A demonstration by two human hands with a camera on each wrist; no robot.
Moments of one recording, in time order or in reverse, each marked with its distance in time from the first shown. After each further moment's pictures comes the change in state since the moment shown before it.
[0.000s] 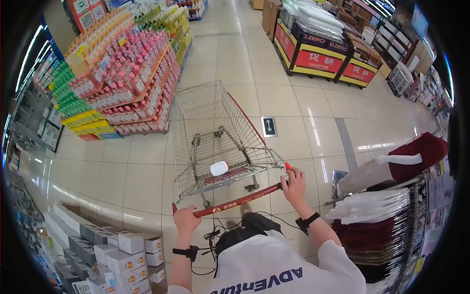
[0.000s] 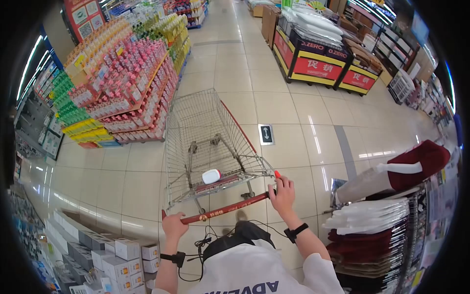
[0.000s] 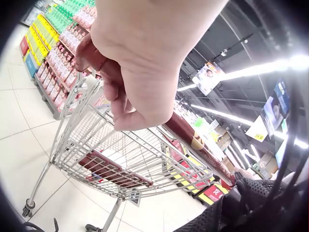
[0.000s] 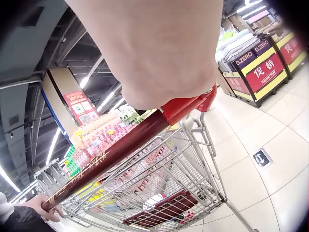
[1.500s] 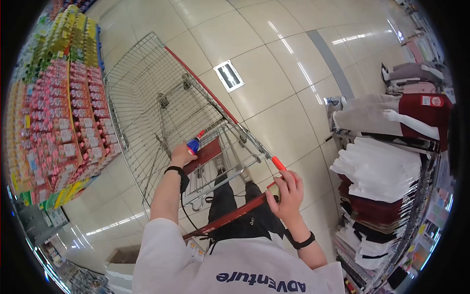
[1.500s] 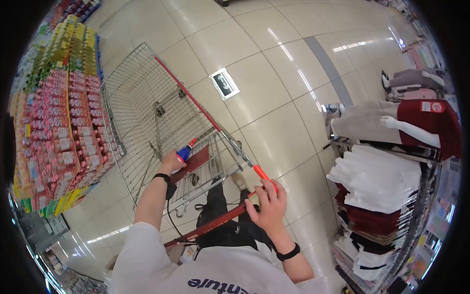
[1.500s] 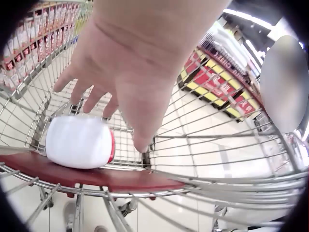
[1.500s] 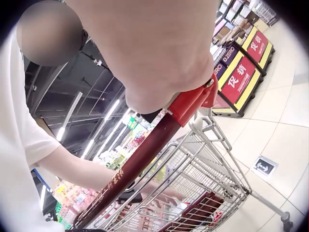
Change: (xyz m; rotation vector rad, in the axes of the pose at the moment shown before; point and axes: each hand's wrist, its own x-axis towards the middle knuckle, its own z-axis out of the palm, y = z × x) left_hand 0.523 0.190 0.223 0.234 -0.783 0.160; right_hand 0.152 0.060 0.045 -0.043 -0.125 0.458
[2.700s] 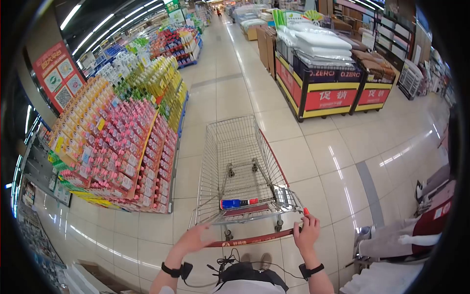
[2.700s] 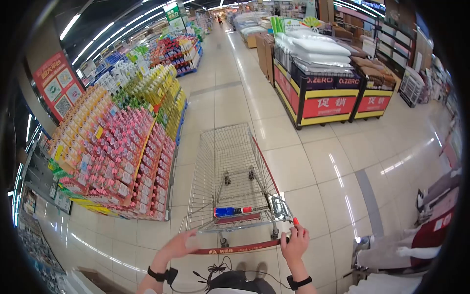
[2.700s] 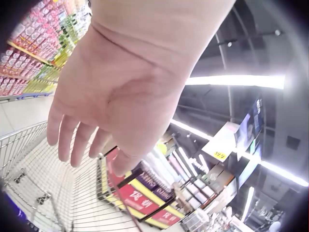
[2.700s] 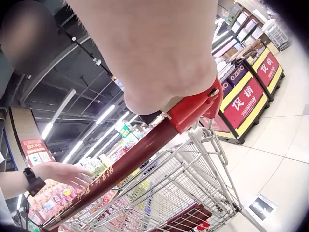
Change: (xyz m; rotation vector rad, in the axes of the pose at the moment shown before) left_hand -0.211 -0.032 -0.237 -0.495 0.408 0.332; right_hand 0.255 0.003 0.071 0.016 0.225 -0.201
